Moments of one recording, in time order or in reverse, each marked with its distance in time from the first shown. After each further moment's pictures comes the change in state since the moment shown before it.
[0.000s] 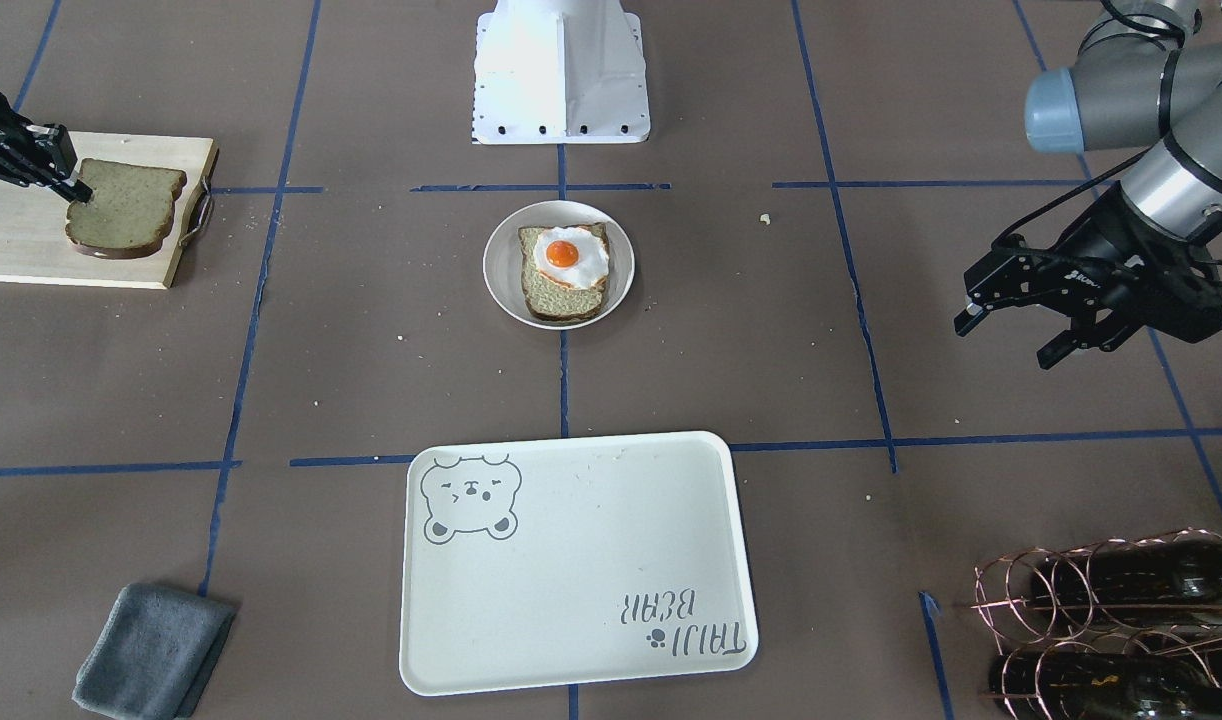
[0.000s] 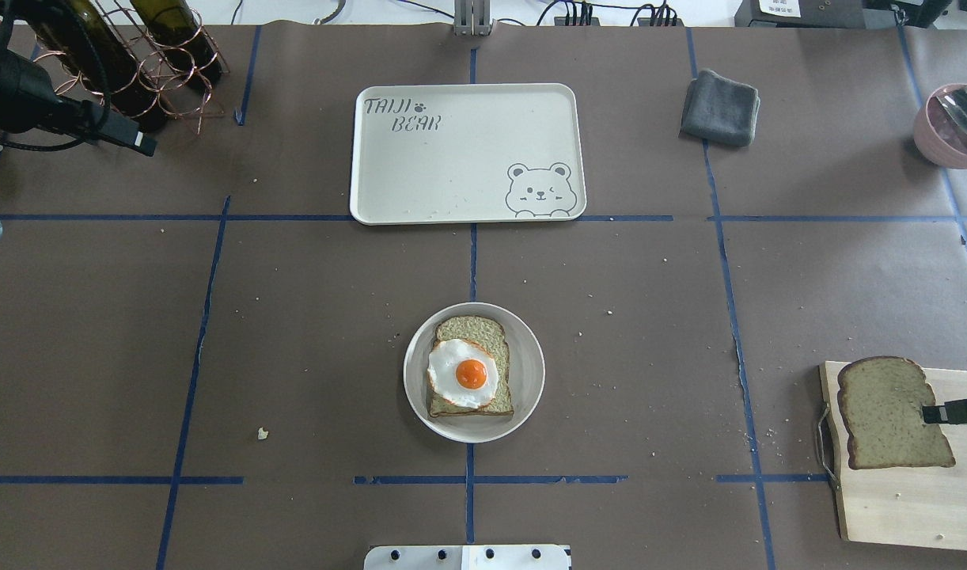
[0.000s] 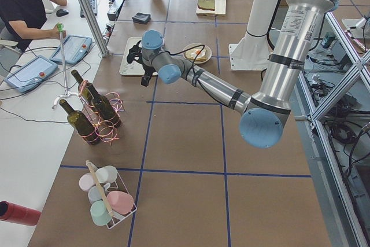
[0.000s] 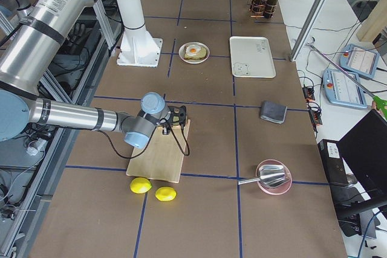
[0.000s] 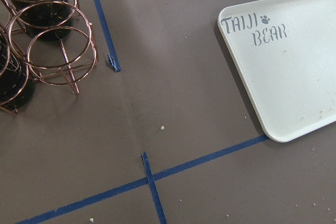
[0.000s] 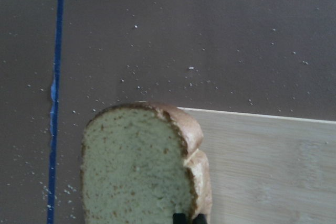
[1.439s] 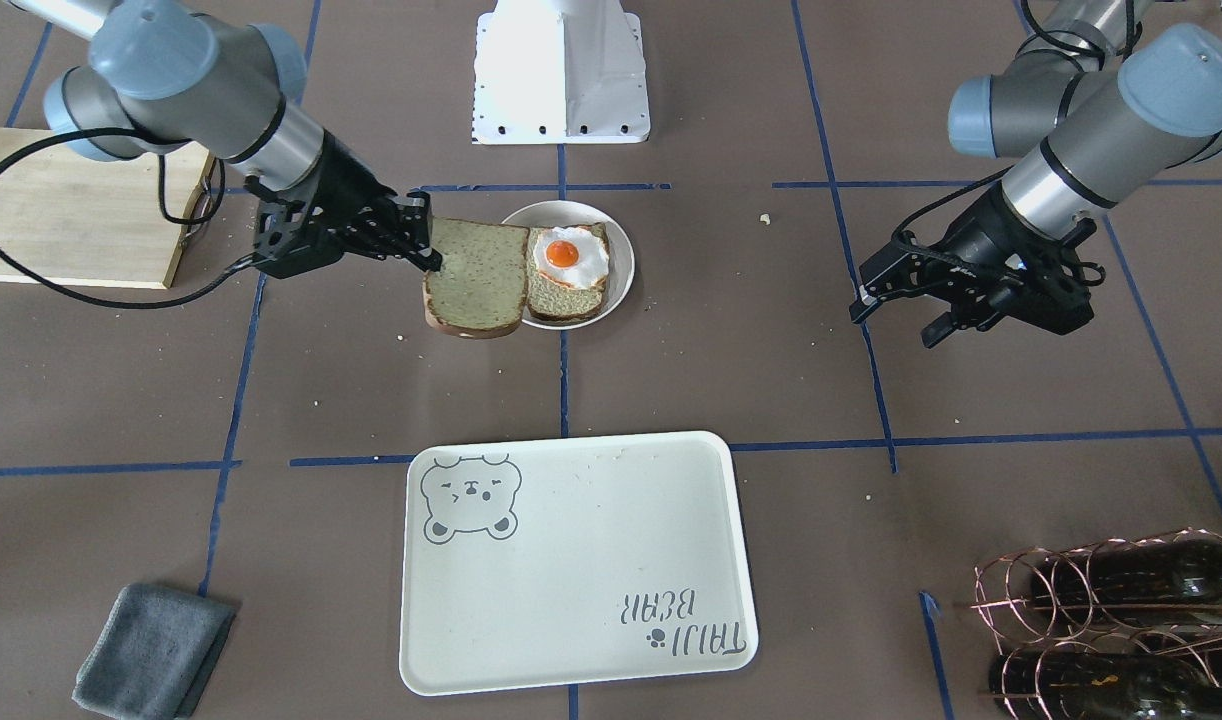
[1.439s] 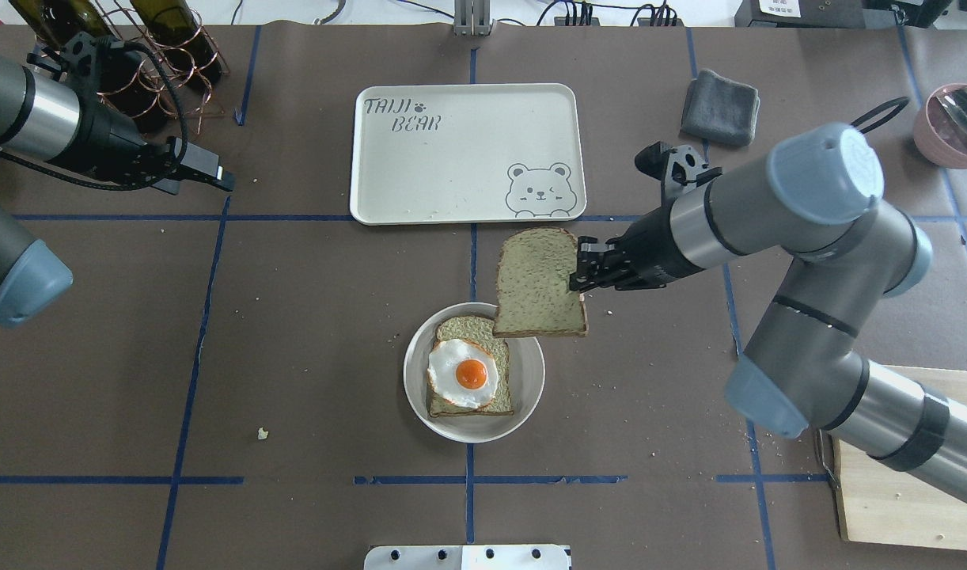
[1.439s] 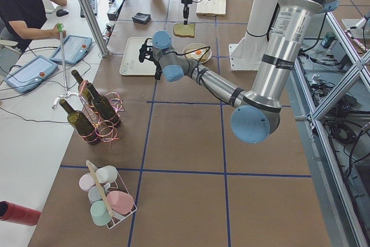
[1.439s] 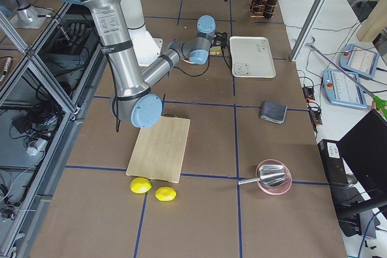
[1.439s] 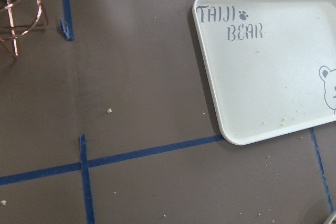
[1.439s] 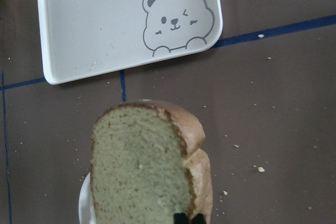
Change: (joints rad) left arm 0.150 -0.021 0.012 -0.153 0.036 -0.364; right arm -0.214 0.901 0.002 -0.694 -0.088 0.295
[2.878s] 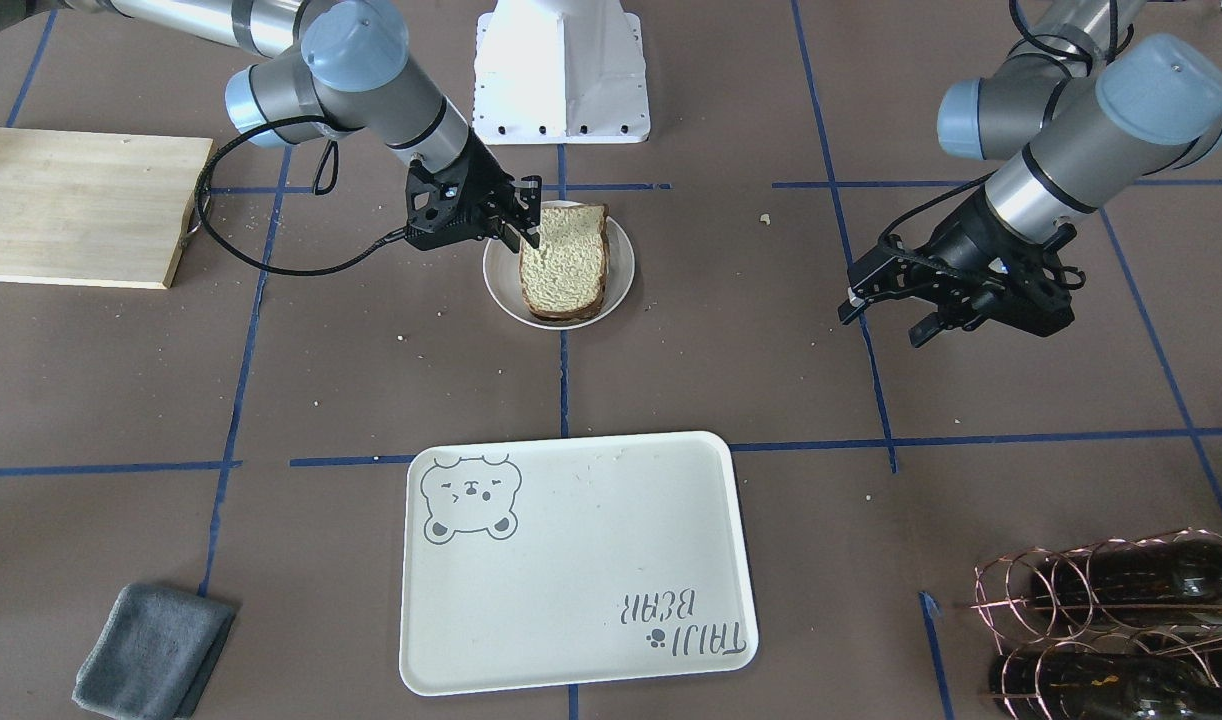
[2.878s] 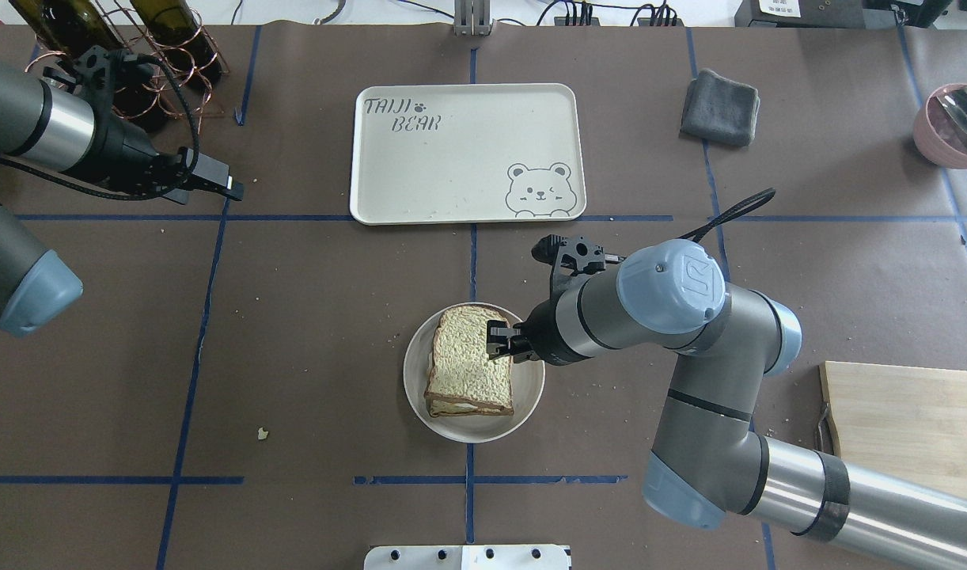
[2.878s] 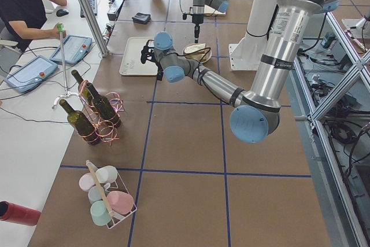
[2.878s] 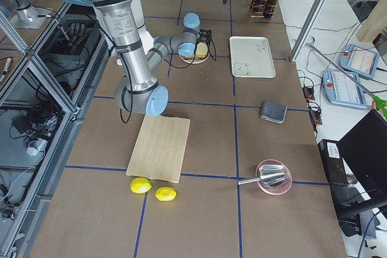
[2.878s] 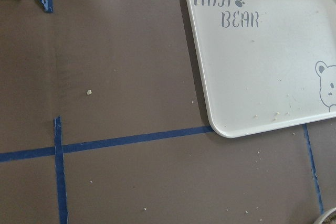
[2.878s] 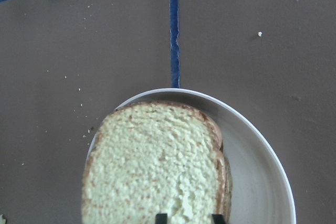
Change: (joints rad) left arm 0.029 -0.005 0.008 -0.005 0.015 -0.022; right arm -0.172 0.085 -0.070 -0.044 -0.164 0.011
